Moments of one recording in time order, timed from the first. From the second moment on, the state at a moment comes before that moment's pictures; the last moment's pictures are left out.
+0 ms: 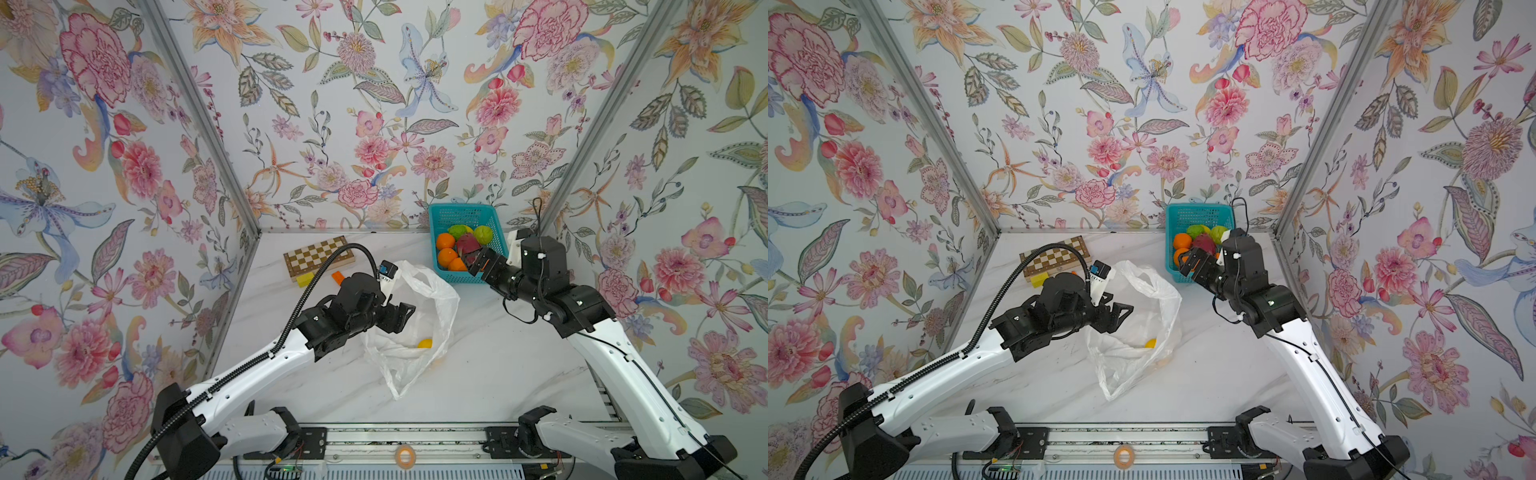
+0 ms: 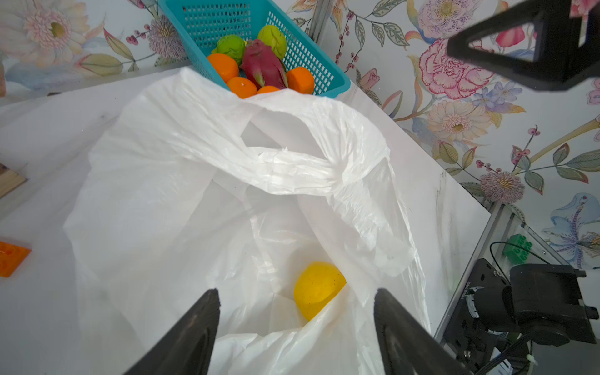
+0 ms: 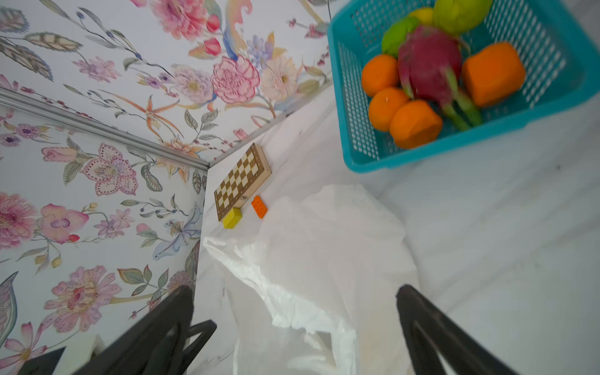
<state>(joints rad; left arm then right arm) -0.83 1.21 1.04 -0.38 0.06 -0.28 0.47 1.09 1.24 -0.72 -0.06 0.87</state>
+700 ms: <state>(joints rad) -0.89 1.22 0.88 -0.41 0.21 -0.28 0.87 1.17 0.95 -0.92 0.04 1.16</state>
